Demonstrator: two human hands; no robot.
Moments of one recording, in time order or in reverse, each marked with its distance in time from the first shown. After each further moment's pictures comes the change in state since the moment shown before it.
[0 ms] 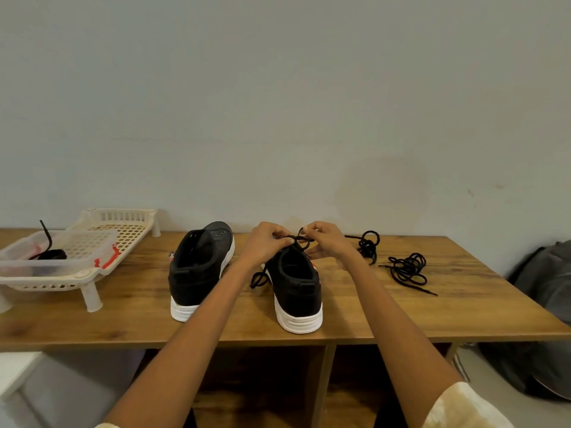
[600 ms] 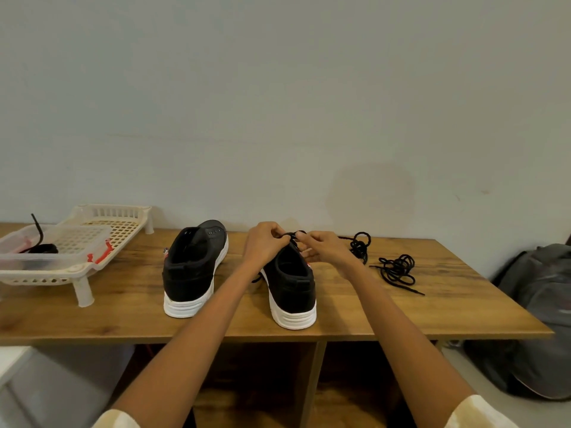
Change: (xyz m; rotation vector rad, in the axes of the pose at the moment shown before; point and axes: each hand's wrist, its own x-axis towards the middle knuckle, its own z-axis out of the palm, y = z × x) left_hand -0.004 0.006 0.014 0.072 0.158 -0.050; right_hand -0.022 0.009 -0.005 -0.038 -0.012 -0.058
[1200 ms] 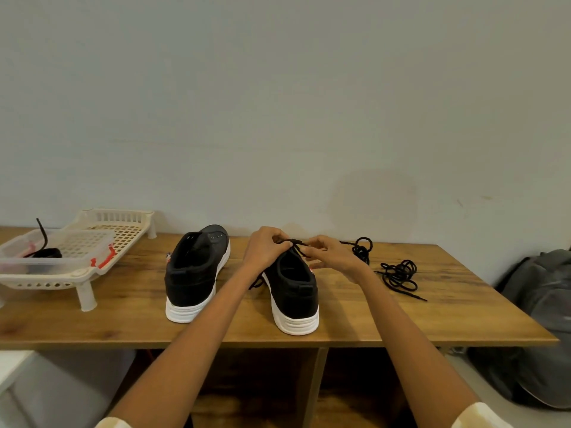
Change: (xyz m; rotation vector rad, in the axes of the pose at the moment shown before) left_hand 0.002 -0.002 -0.005 -0.002 -0.064 0.073; right_hand 0.000 0.004 -0.013 -0.094 -0.120 -0.020
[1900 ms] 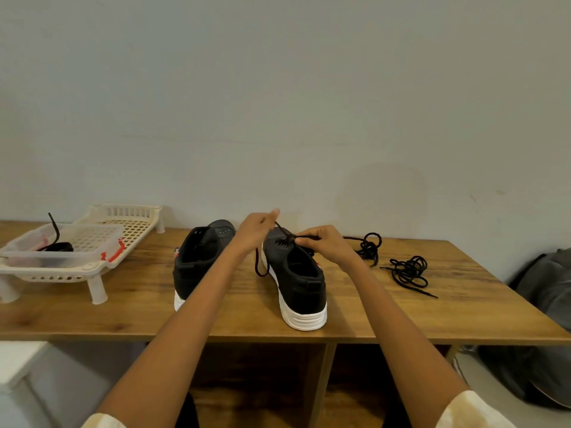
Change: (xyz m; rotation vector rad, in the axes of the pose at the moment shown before) left_hand 0.004 -0.004 -0.038 -0.141 -0.028 -0.125; right_hand 0.023 -0.010 0.019 -0.218 0.066 -0.209
